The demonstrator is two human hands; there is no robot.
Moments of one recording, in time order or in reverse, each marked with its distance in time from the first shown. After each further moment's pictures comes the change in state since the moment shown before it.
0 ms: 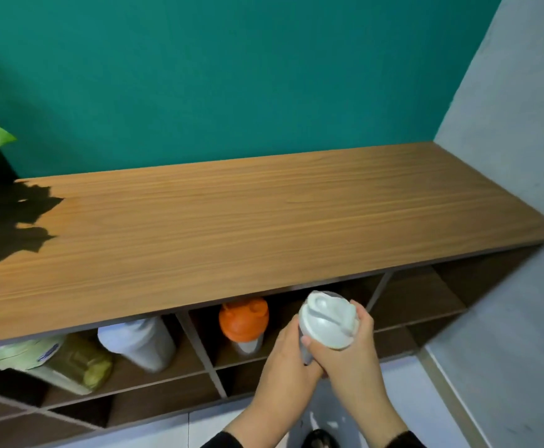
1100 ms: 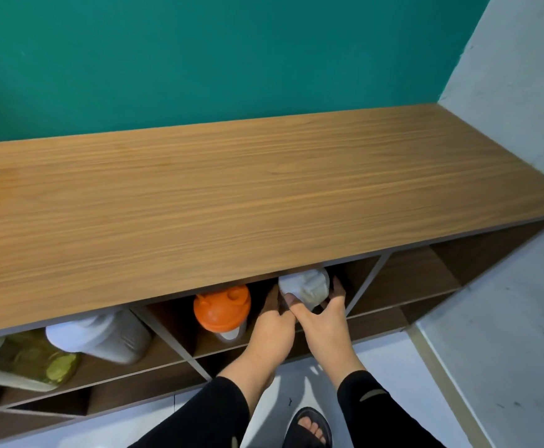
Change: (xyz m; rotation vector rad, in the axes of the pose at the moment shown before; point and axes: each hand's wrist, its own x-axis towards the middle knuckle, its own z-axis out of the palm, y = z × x) left_hand 0.061 -0.042 0.020 -0.144 0.089 -0.559; right_hand 0.060 0.035 0.024 -0.012 -0.038 0.178
